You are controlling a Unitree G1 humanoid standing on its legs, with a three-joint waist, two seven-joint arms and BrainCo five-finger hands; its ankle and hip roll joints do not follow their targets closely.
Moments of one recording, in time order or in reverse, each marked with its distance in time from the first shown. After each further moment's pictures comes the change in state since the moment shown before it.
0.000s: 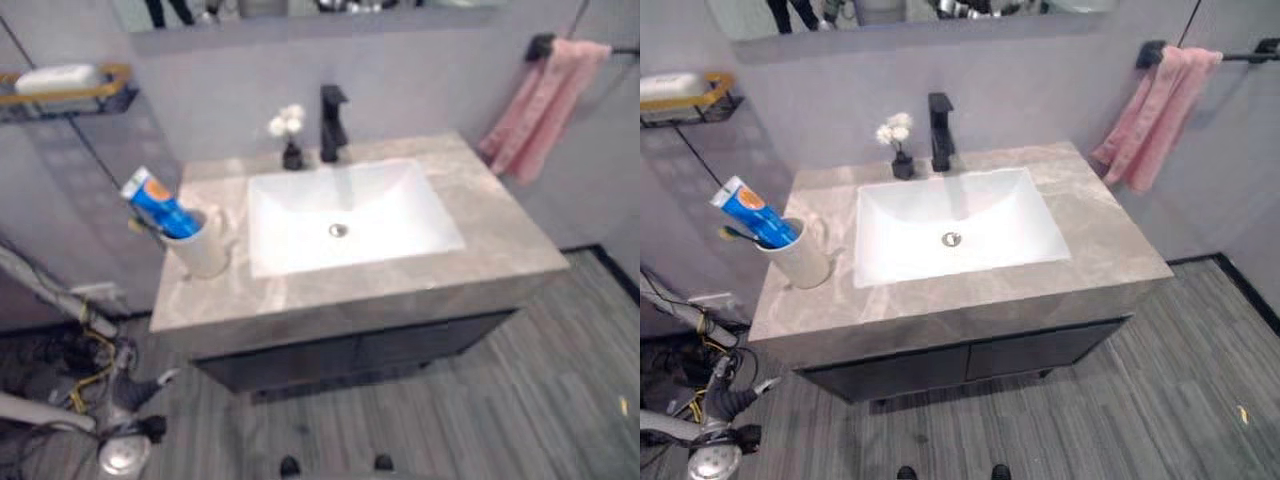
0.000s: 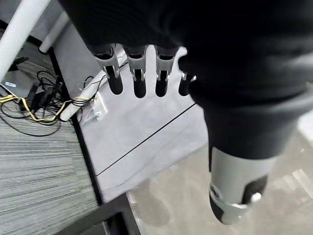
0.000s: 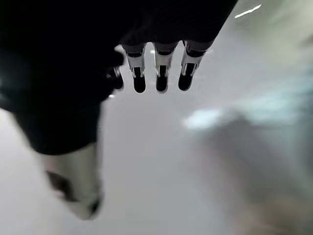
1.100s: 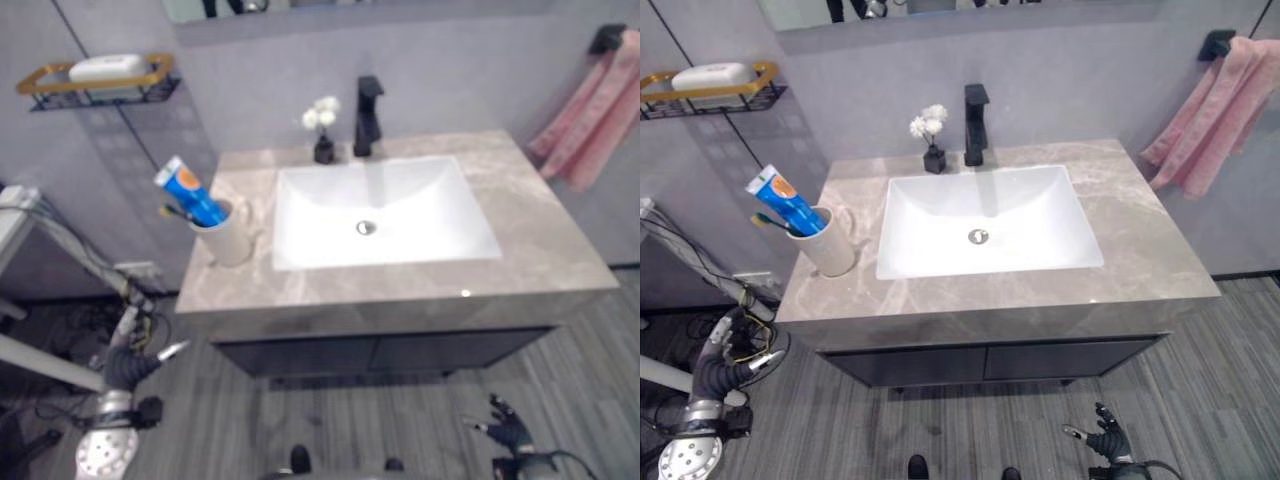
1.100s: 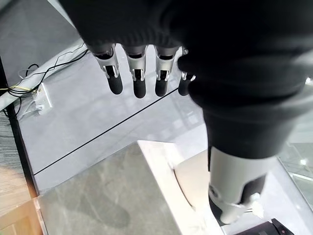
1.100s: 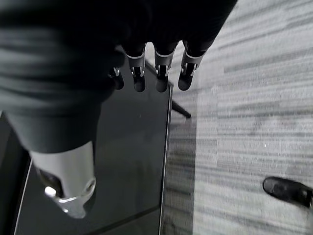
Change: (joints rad) left arm 0.139 0.053 0.065 -0.431 -0.101 -0.068 -0.201; right arm -0.005 0.336 0.736 -0.151 0.154 -0.114 0.723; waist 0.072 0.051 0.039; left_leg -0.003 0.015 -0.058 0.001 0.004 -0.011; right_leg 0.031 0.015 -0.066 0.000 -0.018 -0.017
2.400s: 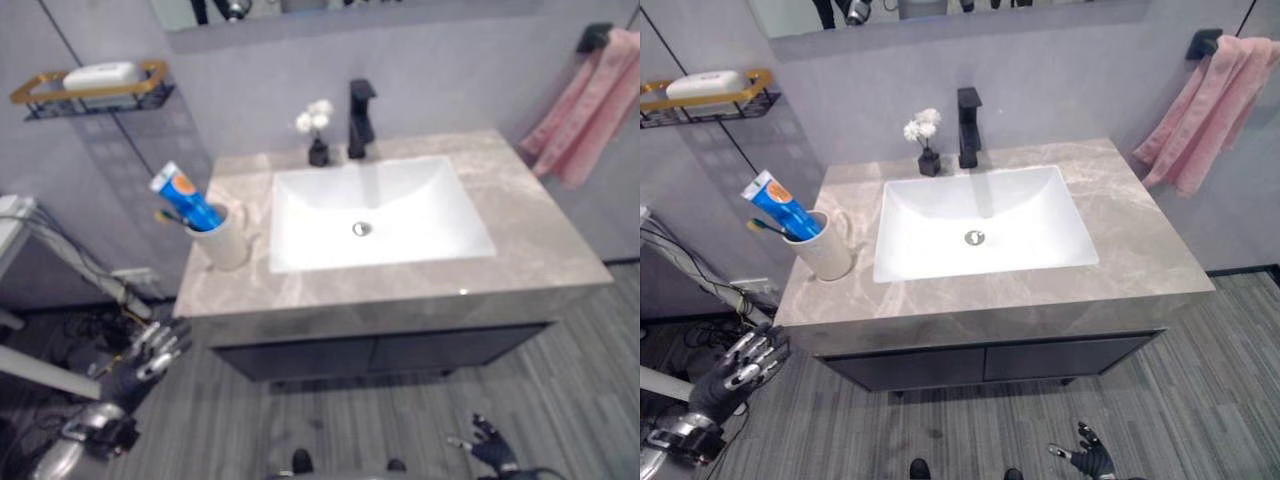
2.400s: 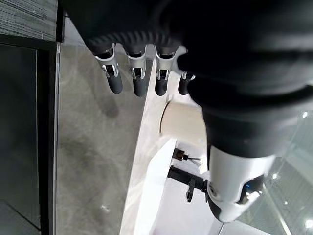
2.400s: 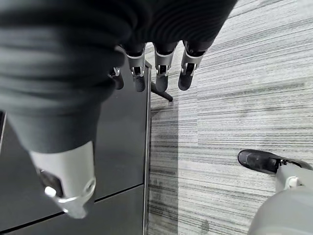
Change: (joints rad) left arm 0.044 0.203 -0.104 0.057 -0.877 0.141 -0.632; right arm 0.031 0.063 -0.020 0.049 -0.034 -0.011 0.030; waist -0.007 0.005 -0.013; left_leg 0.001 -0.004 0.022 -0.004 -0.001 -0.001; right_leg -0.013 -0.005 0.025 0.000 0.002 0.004
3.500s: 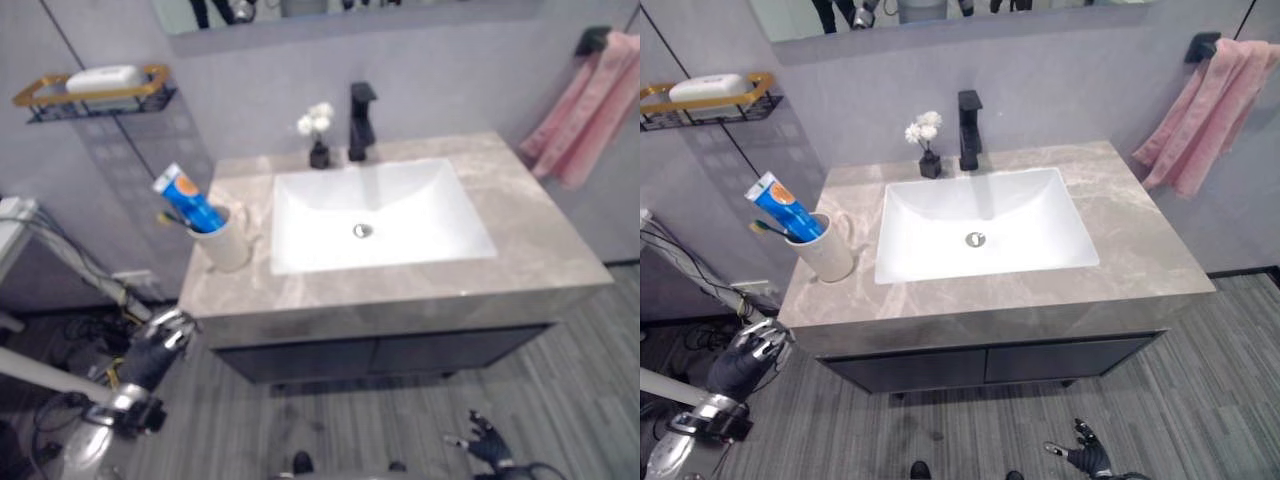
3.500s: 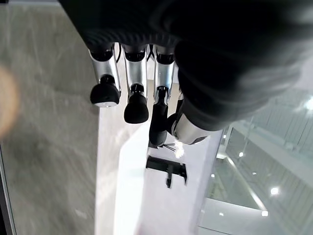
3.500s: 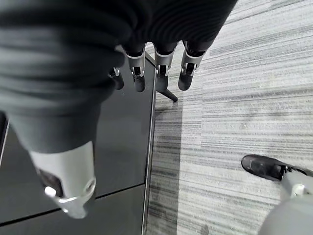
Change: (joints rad) left arm -0.061 -0.129 -0.002 -0.112 0.222 -0.115 0.157; right arm -0.030 -0.011 0.042 0.020 -0.012 0.000 -0.049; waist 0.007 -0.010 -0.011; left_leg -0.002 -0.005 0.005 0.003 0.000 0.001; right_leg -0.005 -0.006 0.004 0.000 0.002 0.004
